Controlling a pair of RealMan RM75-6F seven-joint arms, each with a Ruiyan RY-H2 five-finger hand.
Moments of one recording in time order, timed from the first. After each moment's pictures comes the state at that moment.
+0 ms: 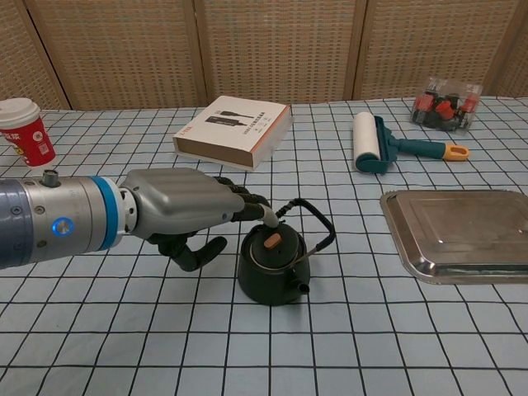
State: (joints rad) left arm -1.02 -1.52 0.01 -1.84 0.82 0.93 0.83; right arm 0.09 -1.09 0.11 -1.51 -1.40 1.39 0.22
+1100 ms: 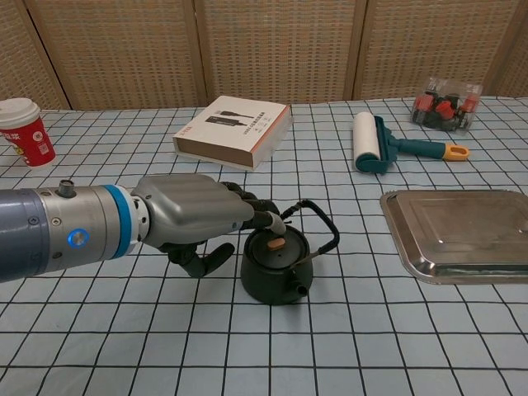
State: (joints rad) left arm -1.06 -1.55 0.04 -1.84 0.78 0.97 0.87; right arm 0.09 -1.08 0.11 -1.51 -1.40 1.39 0.24
